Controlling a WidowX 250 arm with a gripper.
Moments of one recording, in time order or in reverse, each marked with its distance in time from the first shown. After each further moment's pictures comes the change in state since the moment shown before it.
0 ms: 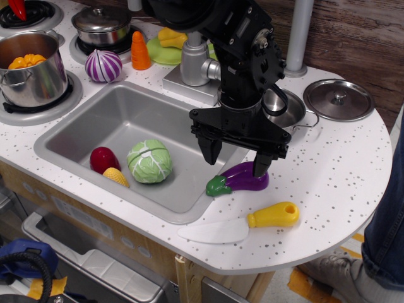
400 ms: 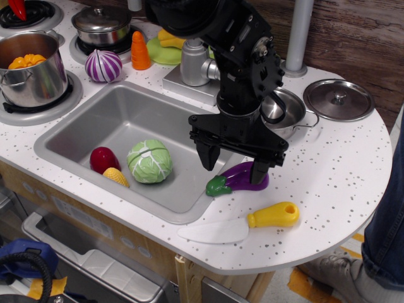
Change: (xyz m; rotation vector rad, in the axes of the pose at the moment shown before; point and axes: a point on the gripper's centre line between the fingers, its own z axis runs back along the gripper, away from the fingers) arm -0.006 0.001 -0.006 0.008 0.028 -0.062
